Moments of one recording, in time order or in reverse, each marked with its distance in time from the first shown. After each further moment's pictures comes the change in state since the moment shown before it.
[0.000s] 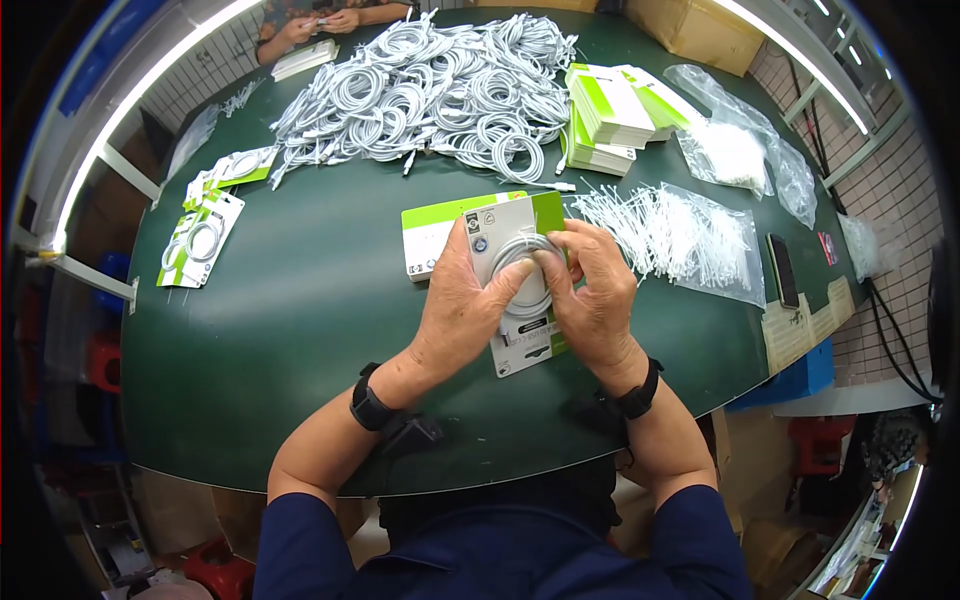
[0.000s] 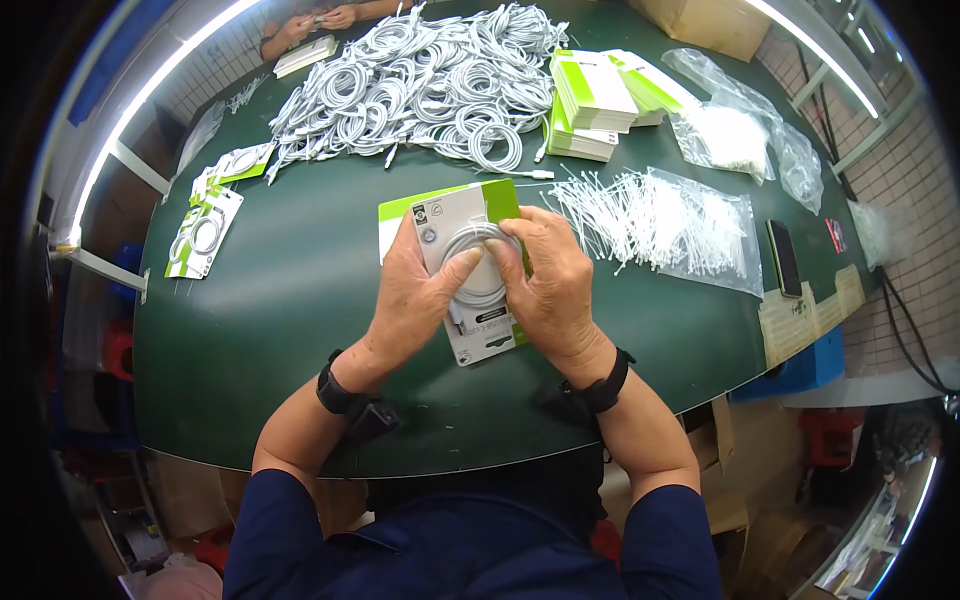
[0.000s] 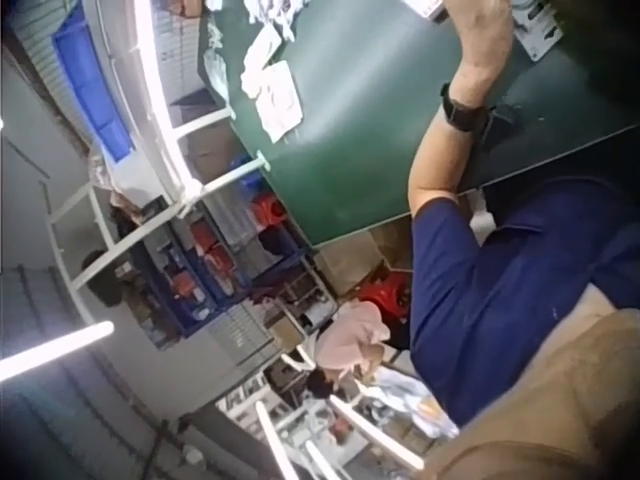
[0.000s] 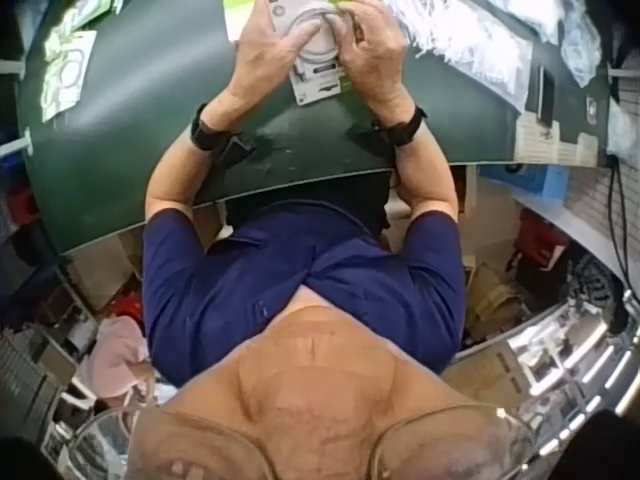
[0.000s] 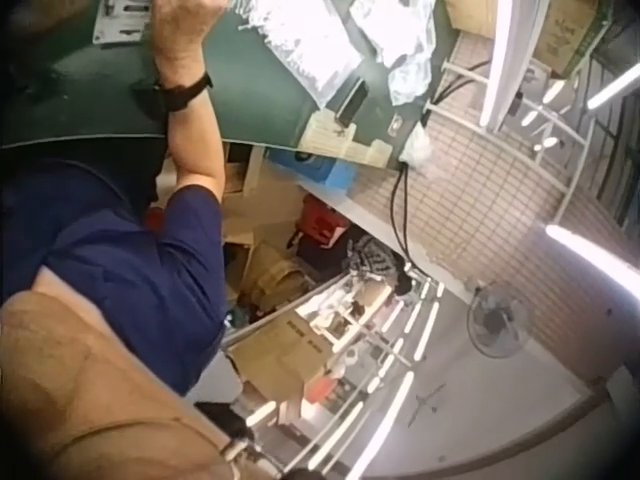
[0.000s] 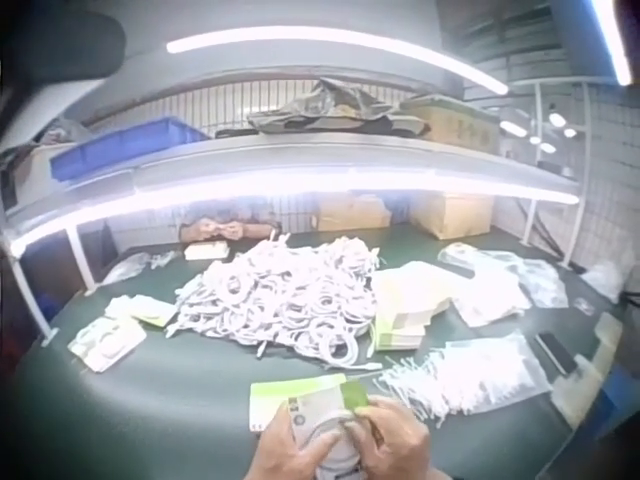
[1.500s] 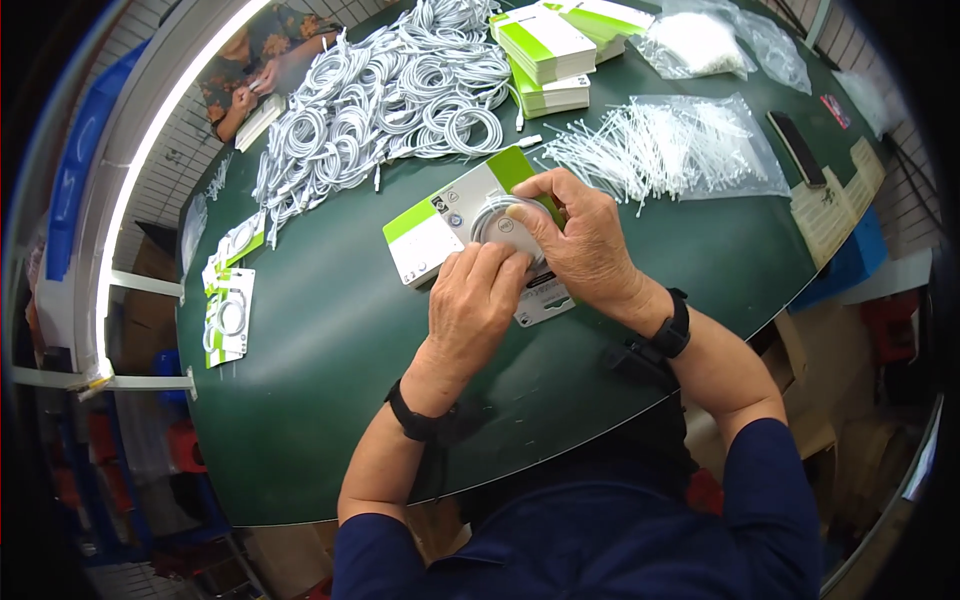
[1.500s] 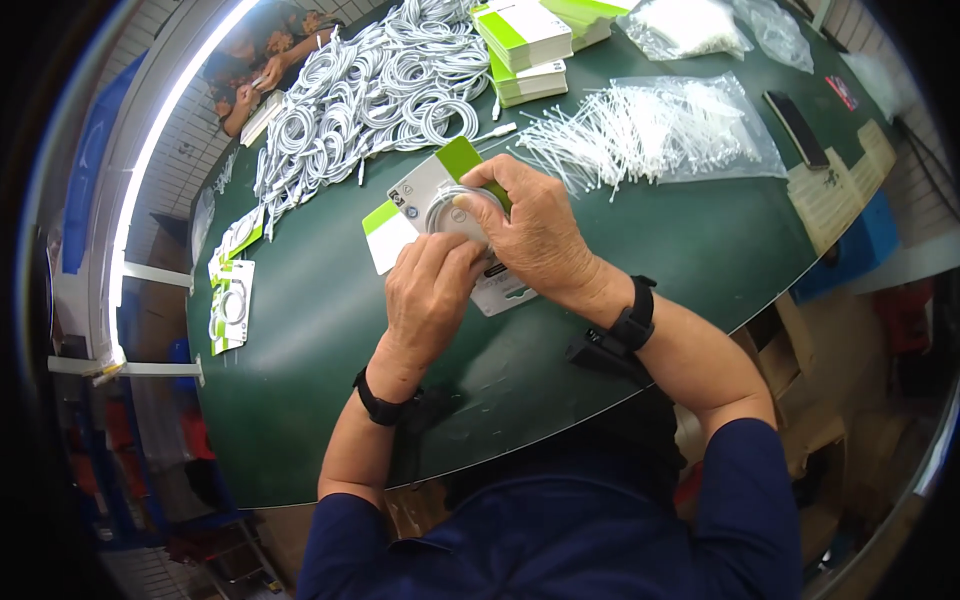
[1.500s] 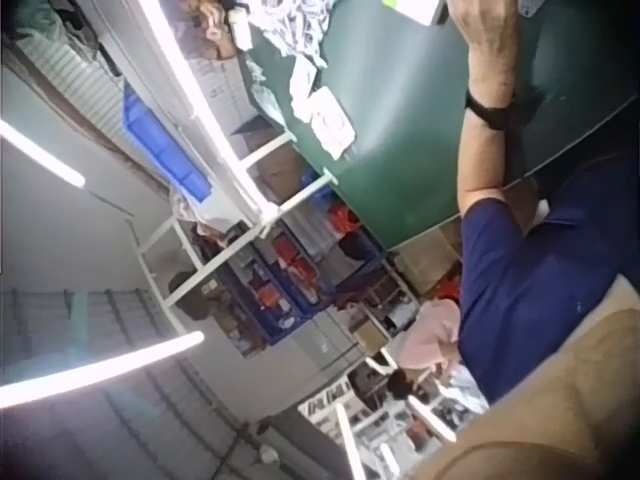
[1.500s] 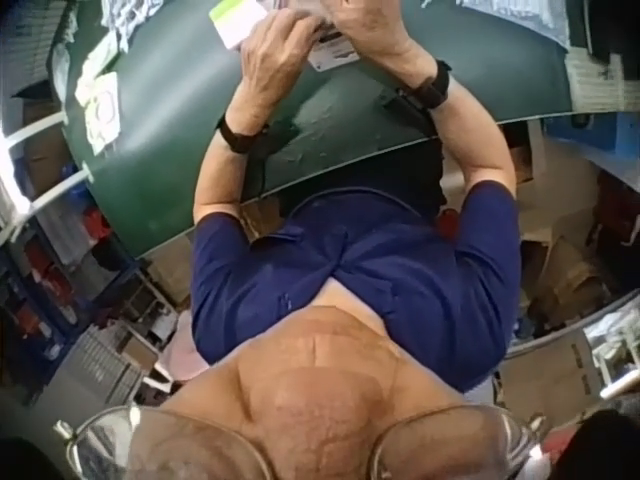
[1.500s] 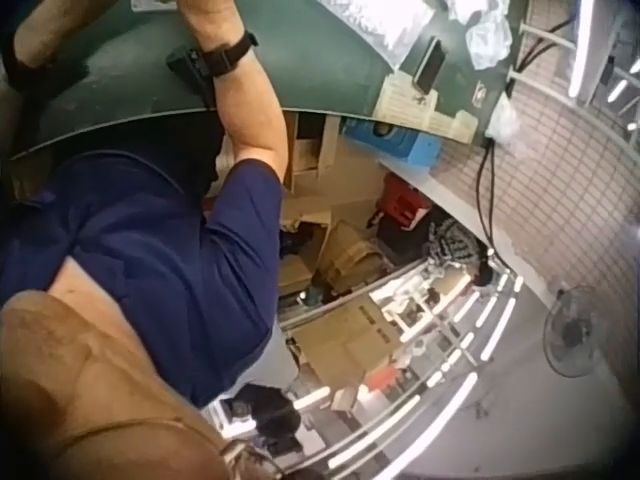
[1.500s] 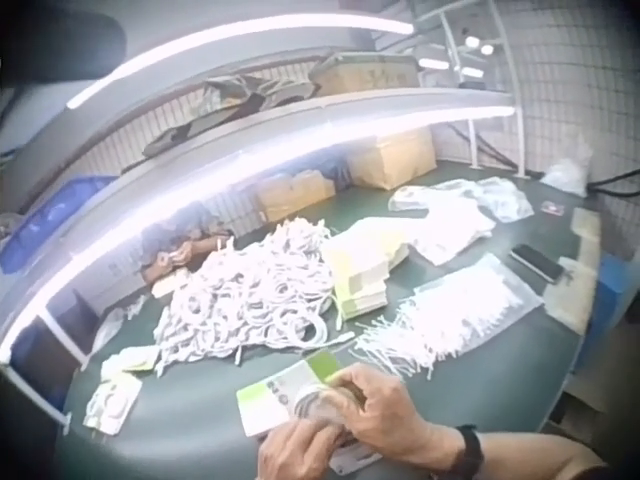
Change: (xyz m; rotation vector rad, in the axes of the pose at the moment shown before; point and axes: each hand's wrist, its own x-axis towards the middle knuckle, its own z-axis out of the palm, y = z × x) left_hand -0.001 -0.004 0.000 1.142 -0.304 0.795; right_hand 0.005 0.004 -0.003 0.239 0.021 0.317
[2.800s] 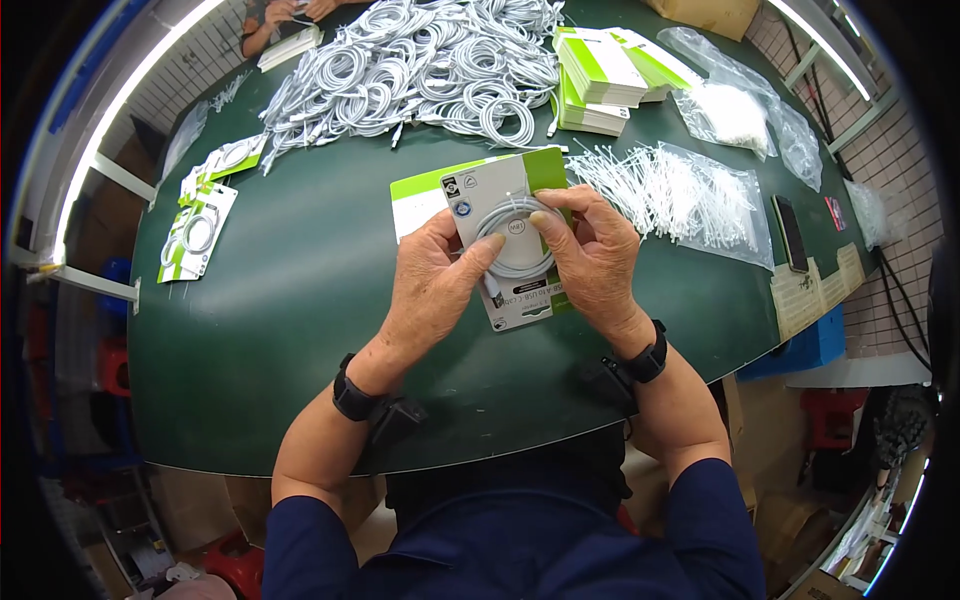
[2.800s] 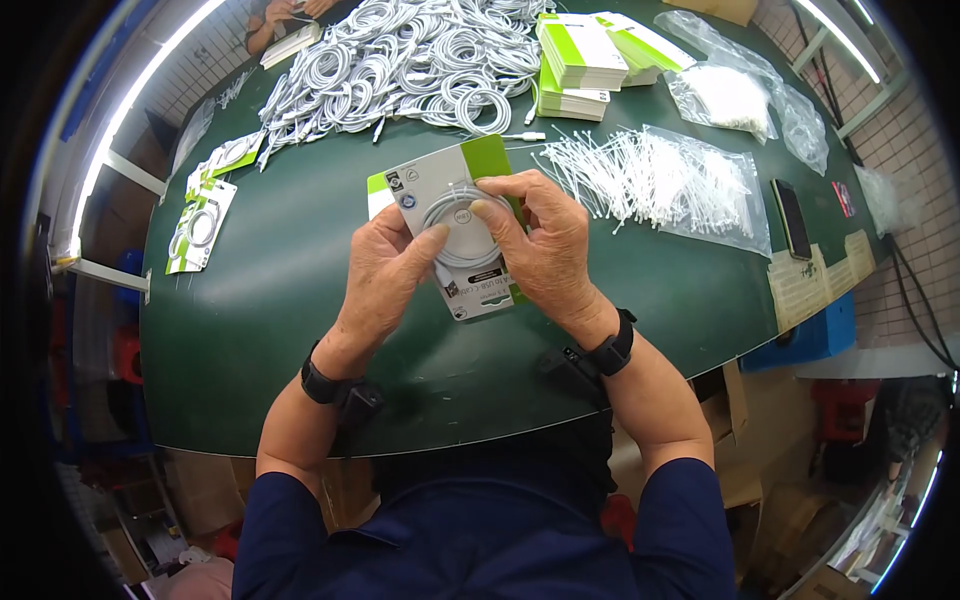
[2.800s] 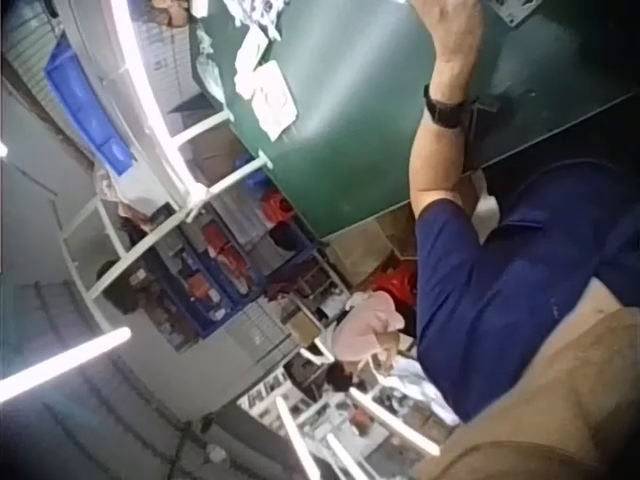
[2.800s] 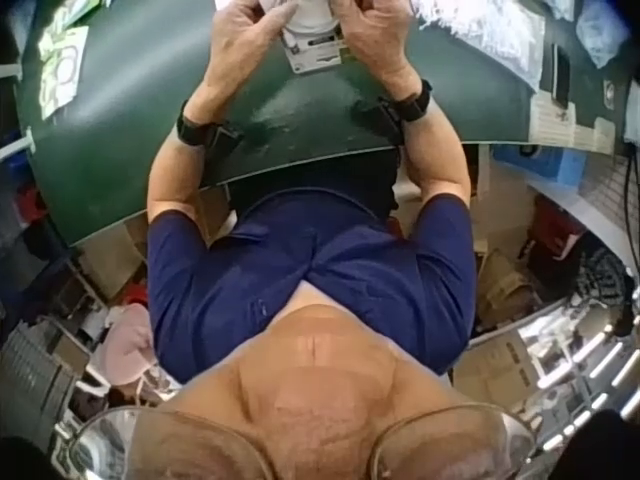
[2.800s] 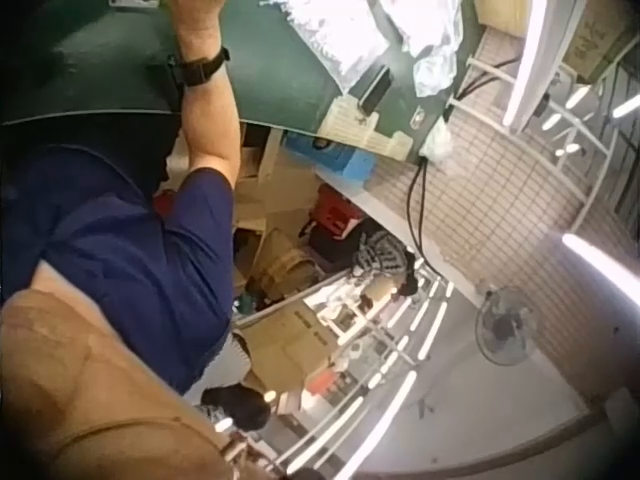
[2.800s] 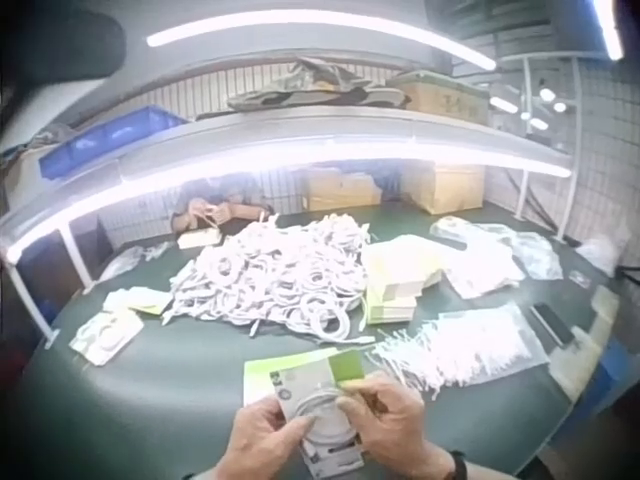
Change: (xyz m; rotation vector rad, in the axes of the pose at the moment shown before) left_hand -0.009 0.002 -0.026 -1.232 0.121 -0.968; right_hand -0.008 0.006 0.000 0.277 -0.123 -0.015
